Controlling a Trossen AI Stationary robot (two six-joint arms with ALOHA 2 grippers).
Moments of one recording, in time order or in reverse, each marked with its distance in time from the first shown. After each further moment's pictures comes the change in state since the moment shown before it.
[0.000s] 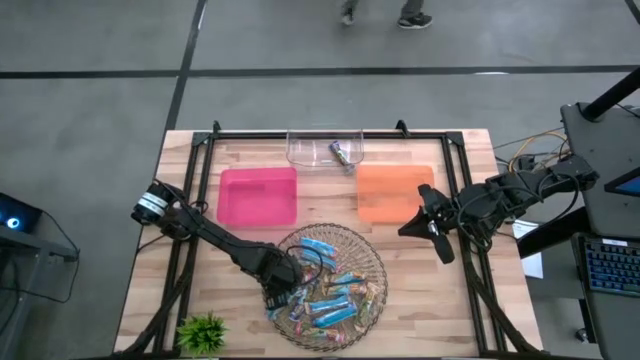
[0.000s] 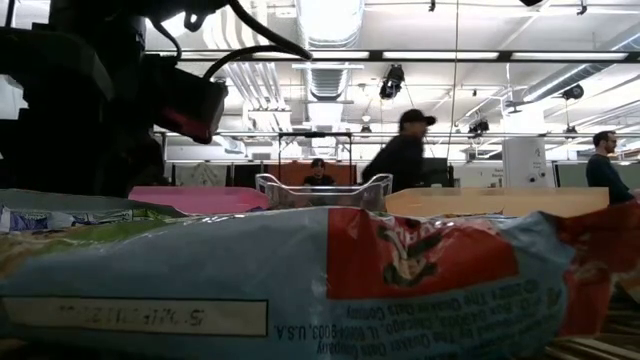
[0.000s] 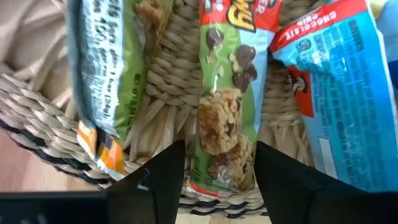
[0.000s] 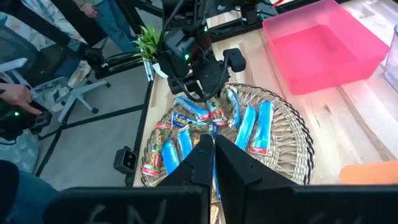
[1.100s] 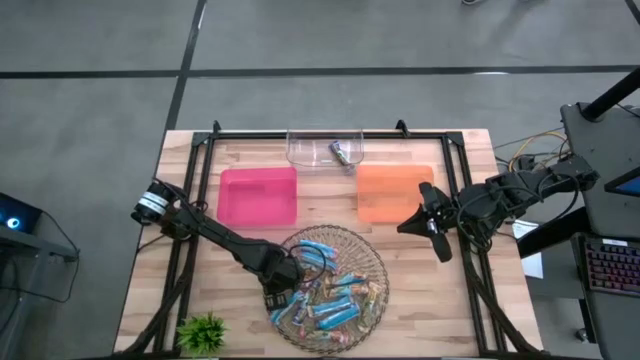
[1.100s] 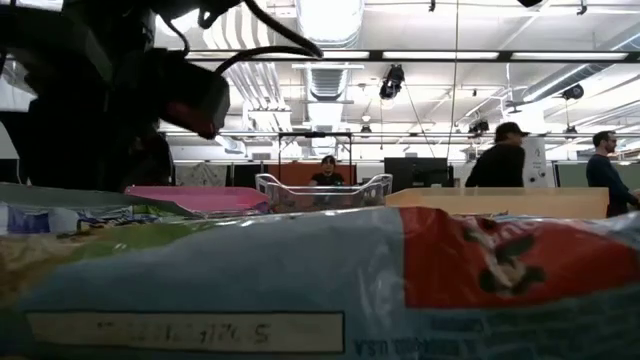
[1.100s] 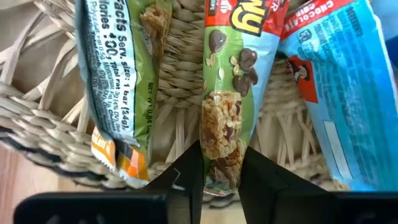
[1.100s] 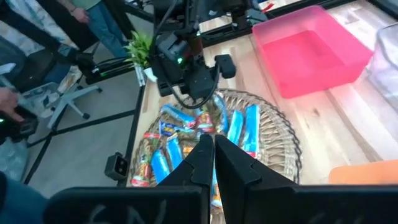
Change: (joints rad) left arm 0.026 0.000 0.032 -0.032 0.078 0.074; right arm 0.000 0.000 0.000 0.001 0.048 0.000
